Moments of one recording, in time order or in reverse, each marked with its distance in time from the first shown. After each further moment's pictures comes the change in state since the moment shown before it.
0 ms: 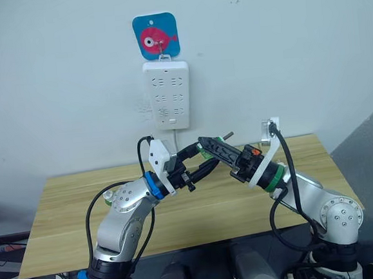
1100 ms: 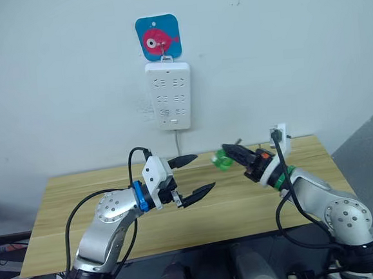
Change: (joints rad) left arm 0.090 0.214 -0.015 0.015 0.088 -0.076 -0.129; right arm 0.068 -0.363 0.184 0.056 -0.468 -0.273 0.138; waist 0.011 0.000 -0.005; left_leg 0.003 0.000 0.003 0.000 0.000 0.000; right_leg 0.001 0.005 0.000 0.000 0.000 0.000
